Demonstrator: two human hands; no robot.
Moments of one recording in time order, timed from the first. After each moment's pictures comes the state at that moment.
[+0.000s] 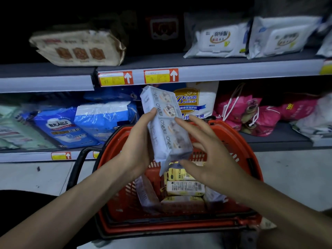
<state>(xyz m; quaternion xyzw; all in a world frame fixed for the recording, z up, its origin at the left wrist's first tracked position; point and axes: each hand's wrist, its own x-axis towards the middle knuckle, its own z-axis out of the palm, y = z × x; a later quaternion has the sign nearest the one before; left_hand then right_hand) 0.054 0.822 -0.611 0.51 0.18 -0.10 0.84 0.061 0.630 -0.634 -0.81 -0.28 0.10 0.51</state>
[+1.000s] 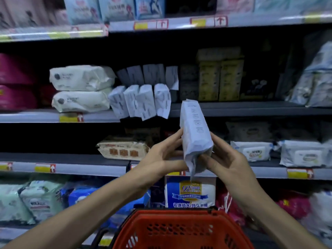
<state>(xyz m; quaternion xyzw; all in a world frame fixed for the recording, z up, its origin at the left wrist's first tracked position) 0.025 0.823 -0.406 0.78 -0.17 0.06 0.60 0.064 0.622 -0.434 -0.63 -0.34 -0.05 0.70</state>
